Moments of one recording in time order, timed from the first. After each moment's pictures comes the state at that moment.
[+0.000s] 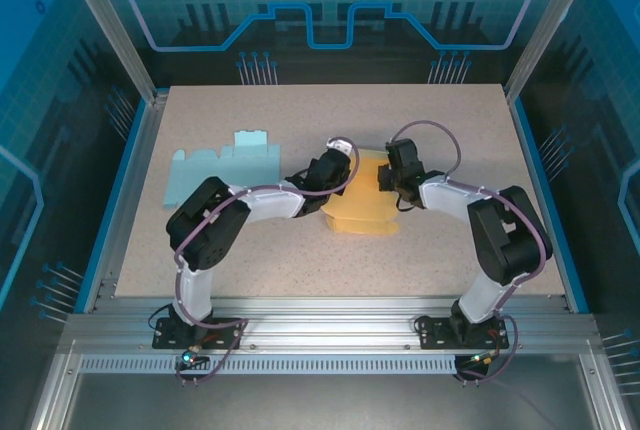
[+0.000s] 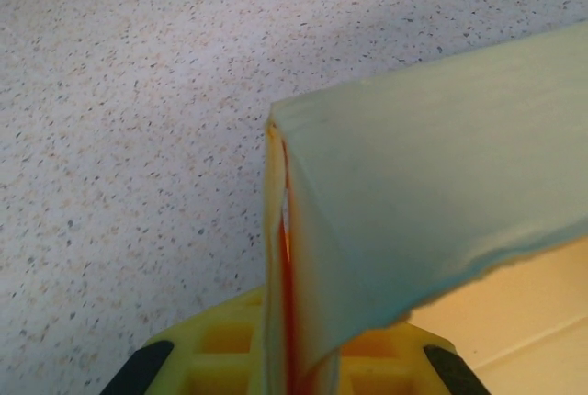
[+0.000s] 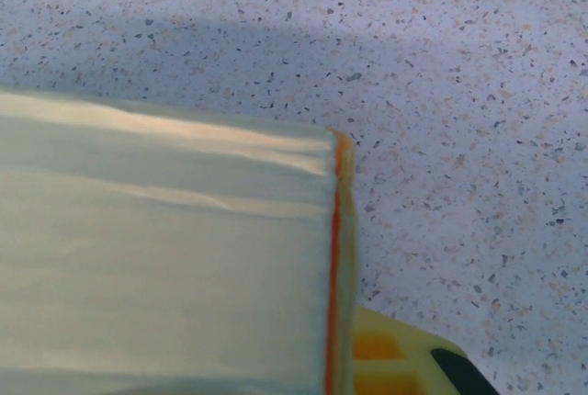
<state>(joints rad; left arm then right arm) -0.72 1.95 1.19 0.09 -0.42 -0.16 0.39 1.70 0.92 -0.07 0.21 0.30</state>
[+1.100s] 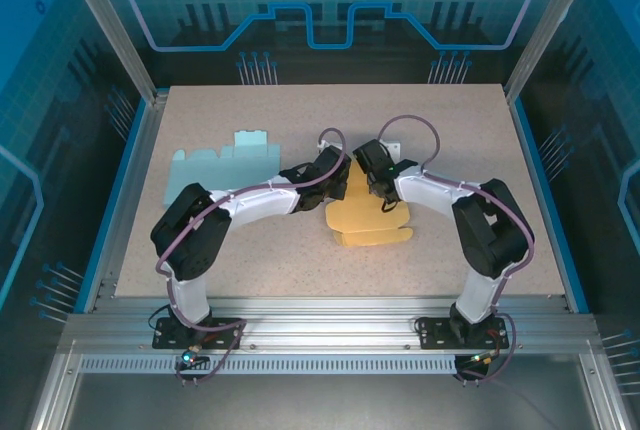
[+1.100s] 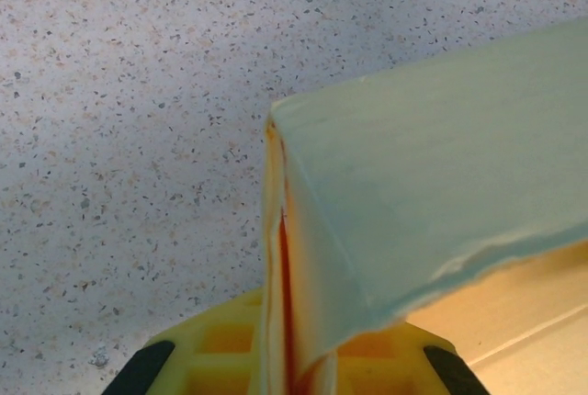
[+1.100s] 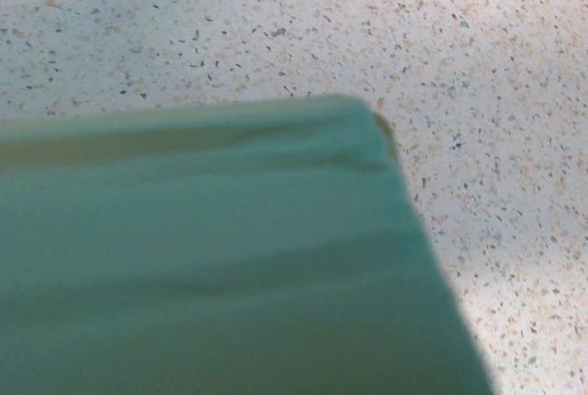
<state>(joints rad) -0.73 1.86 1.24 -0.23 -0.30 -0.46 0.54 1.78 1.13 -0.46 0.57 0.53</state>
